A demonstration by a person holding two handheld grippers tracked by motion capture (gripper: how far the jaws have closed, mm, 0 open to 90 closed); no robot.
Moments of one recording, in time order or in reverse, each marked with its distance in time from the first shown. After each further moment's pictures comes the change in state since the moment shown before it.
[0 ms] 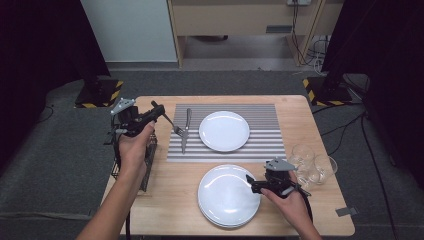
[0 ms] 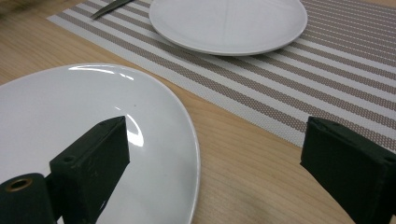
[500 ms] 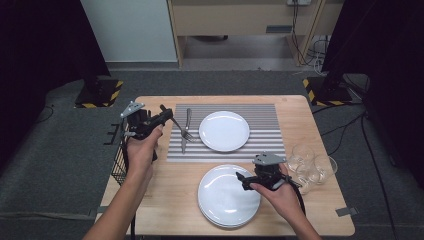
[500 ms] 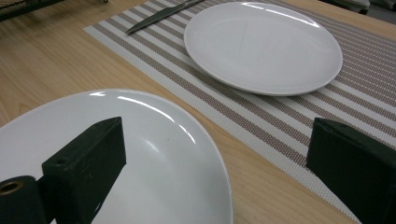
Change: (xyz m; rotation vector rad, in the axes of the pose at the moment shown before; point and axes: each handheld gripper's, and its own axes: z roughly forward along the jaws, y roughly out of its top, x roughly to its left) left arm -0.009 -0.012 0.010 0.025 -0.030 -0.005; right arm 0.018 0.033 0.008 0.002 0.065 -0.096
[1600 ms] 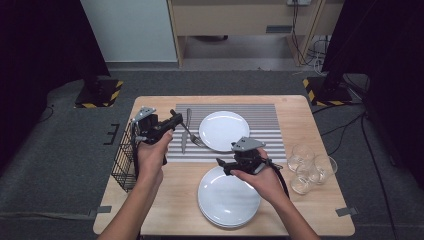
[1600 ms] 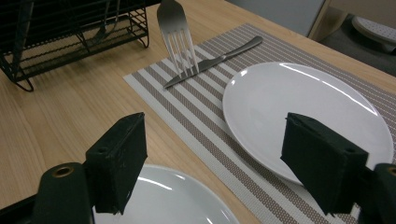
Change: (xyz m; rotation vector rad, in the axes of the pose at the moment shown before) left arm -0.020 -0.016 0.012 0.017 -0.025 -0.012; right arm 0.022 0.060 0.026 -0.066 0.106 -0.078
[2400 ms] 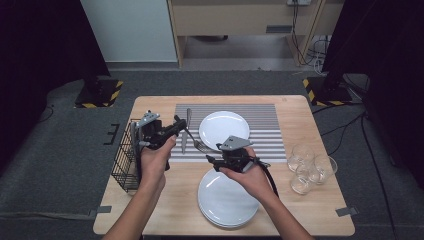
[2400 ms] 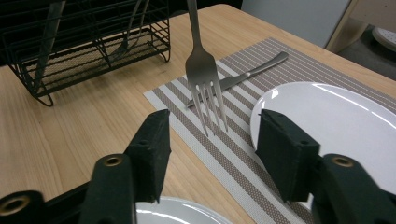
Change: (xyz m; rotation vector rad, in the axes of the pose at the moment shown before) left arm -0.004 -0.016 0.001 0.027 -0.026 -0.013; right arm 0.017 0.012 0.023 -0.027 0.057 -0.021
